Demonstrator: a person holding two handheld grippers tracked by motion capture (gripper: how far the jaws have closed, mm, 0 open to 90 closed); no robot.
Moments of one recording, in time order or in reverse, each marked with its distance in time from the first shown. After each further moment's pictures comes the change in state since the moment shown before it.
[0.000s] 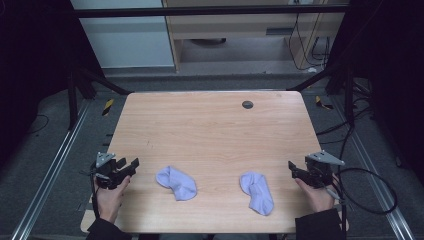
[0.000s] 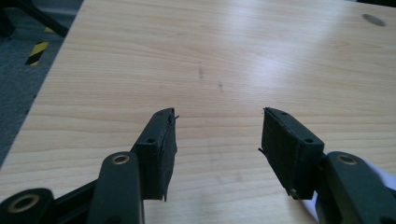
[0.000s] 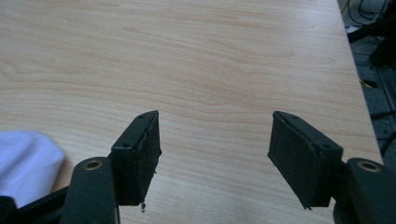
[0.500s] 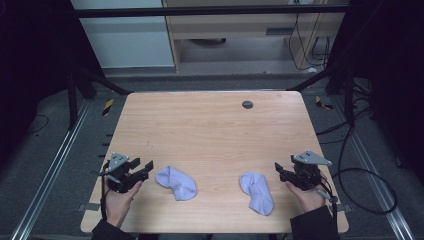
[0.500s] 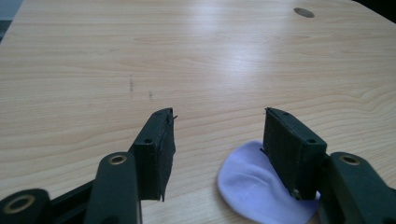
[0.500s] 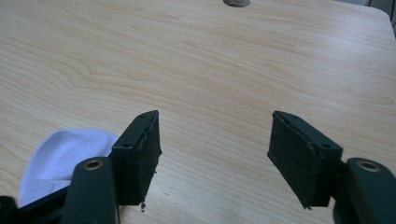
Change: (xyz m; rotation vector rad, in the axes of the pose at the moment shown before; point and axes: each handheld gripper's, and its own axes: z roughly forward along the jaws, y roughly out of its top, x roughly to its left) left arm -0.044 0.005 -0.005 -0.003 -0.122 0.125; right arm 0.037 0.013 -0.007 -0.035 0.096 -0.115
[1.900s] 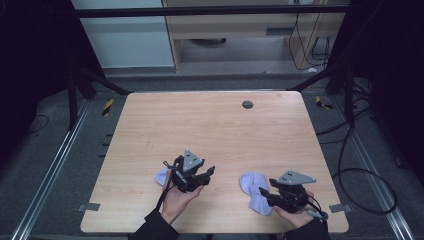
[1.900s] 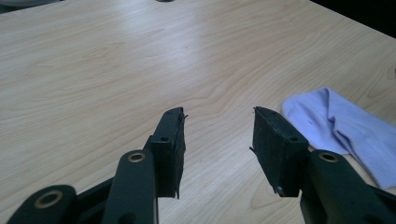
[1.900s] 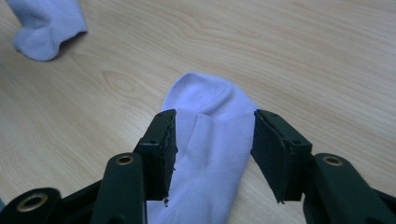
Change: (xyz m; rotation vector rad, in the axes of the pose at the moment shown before) left arm -0.160 0.021 0.056 0.080 -0.227 0.271; right arm 0.060 -0.019 -0.024 0.119 0.224 -0.071
